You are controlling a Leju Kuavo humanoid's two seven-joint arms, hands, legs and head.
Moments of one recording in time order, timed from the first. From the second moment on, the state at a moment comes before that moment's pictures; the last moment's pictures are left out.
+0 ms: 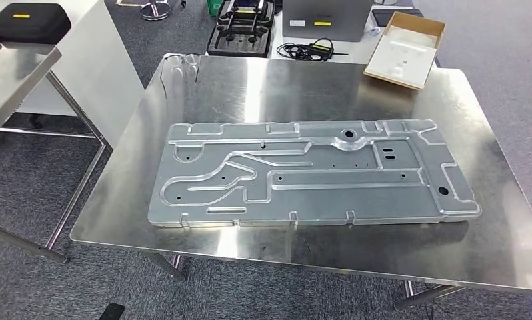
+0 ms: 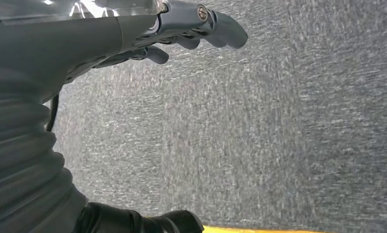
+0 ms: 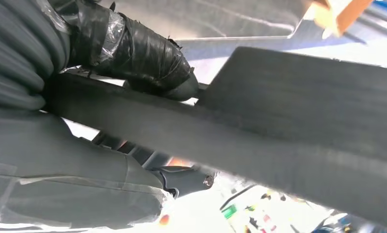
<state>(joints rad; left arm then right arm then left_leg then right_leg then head) -0.10 0.27 -0.91 -0.25 0.78 0.41 -0.09 0.20 -0.76 -0.42 -1.90 0.06 -0.58 0.49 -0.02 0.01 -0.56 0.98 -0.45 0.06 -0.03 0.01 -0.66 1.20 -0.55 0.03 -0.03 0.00</state>
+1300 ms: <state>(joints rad) -0.11 0.26 -0.90 -0.25 0.83 0.41 -0.17 -0.07 -0.81 -0.06 -2.16 0.37 -0.02 0.55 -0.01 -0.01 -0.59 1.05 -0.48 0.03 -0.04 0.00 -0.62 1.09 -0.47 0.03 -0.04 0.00</state>
